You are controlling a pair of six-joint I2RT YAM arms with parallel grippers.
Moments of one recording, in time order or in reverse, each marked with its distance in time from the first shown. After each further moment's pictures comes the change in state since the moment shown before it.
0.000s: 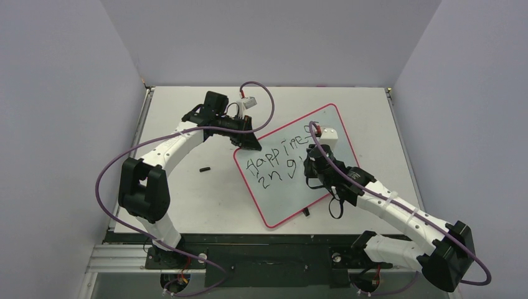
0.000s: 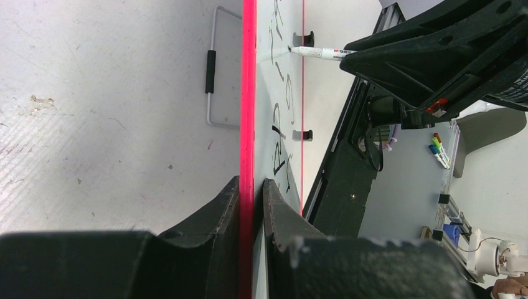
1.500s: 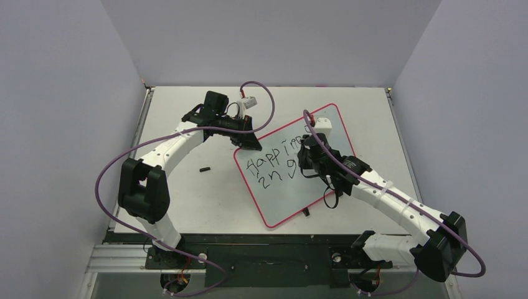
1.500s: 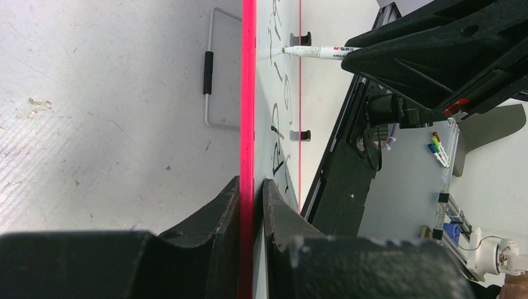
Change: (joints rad) left arm -0.003 -0.004 0.001 0.002 0.004 0.000; right arm -0.003 0.087 0.137 -0.035 -0.041 -0.023
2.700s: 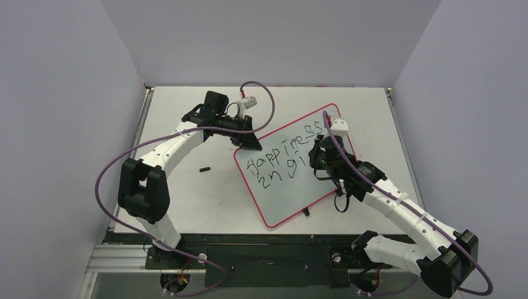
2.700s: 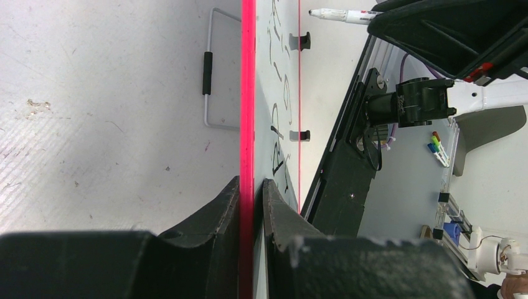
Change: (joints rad) left arm 0.000 0.000 0.000 -0.001 0.001 0.002; right arm -0.075 -0.133 -0.056 -0.002 -0.005 0.000
